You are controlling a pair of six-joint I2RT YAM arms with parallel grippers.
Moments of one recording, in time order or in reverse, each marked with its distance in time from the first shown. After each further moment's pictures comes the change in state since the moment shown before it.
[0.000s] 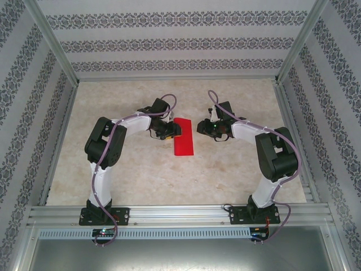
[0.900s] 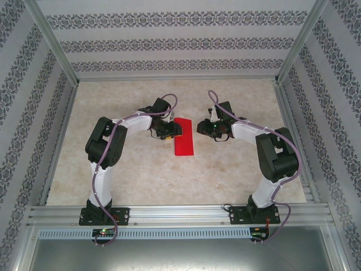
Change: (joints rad) left arm -0.008 0.005 0.013 -0.016 -0.017 -0.005; right arm 0.002 -0.005 0.000 -0.010 -0.005 0.000
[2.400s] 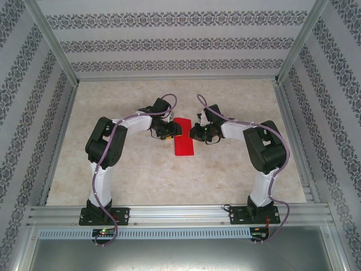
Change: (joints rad) left arm -0.001 0.000 0.000 0.000 -0.007 -0.023; right arm 0.079 0.145 0.058 0.029 -0.085 0.050
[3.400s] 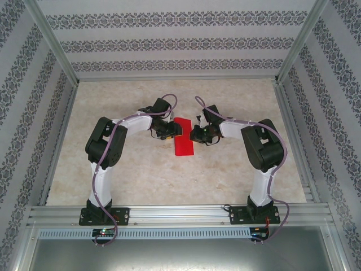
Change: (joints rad) left arm -0.005 -0.006 0.000 -0.001 -0.012 0.002; right arm 0.007 0.035 0.031 -0.075 0.016 -0.032
